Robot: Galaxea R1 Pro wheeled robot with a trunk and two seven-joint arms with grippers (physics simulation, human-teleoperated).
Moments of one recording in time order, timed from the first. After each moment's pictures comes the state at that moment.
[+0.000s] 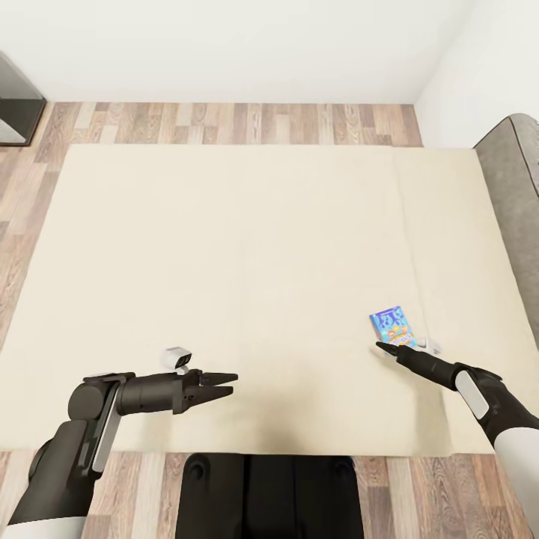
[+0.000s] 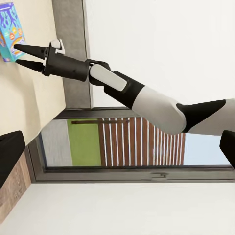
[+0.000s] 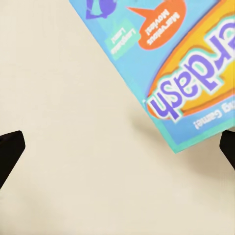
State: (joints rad) left arm -0.45 0.06 0.11 -1.51 0.06 1.00 -1.57; right arm -0.80 -0.36 -0.12 -0.57 -0.45 0.47 0.65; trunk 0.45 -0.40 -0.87
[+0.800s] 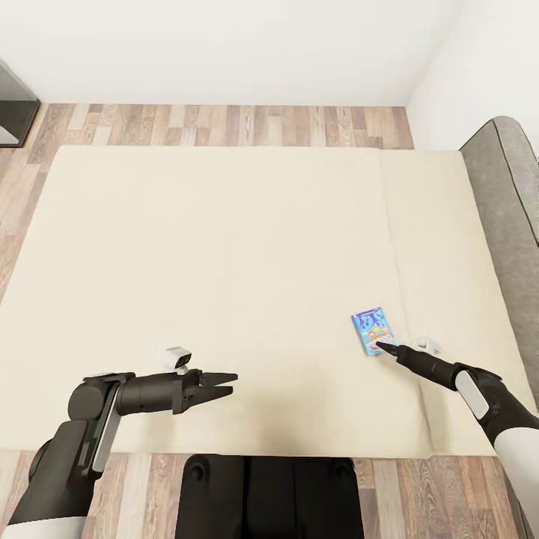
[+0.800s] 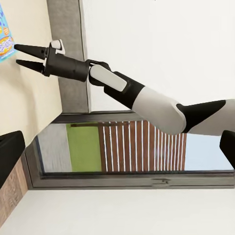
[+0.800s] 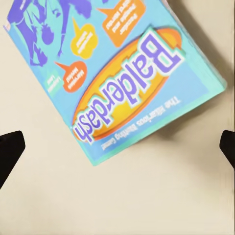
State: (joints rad) left arm -0.45 0.06 0.11 -1.51 0.06 1.00 -1.57; right arm -0.80 -0.36 -0.12 -0.57 -0.45 0.47 0.65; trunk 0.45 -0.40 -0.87
